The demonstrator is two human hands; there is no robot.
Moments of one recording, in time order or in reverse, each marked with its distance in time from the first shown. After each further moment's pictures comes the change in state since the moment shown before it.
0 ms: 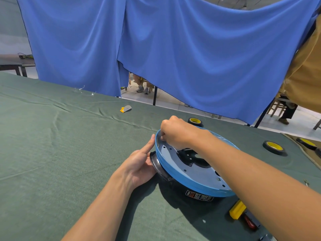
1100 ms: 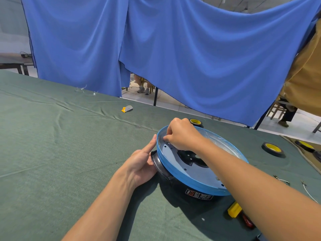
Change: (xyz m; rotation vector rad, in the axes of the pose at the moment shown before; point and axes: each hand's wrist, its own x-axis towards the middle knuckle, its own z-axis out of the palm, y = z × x) left_hand -0.006 -0.002 0.006 0.017 0.071 0.040; right_hand -0.014 -0.003 0.005 0.280 0.096 0.230
